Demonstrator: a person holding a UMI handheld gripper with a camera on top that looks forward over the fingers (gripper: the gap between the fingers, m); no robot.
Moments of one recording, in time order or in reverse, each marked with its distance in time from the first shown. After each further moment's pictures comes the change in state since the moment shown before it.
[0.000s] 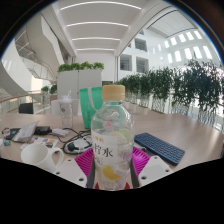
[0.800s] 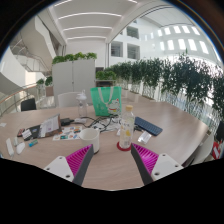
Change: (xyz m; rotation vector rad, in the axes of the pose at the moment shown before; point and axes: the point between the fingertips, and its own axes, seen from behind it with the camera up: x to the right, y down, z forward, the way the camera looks) arm -0.105 -0.043 -0.284 -0.187 0.108 0.041
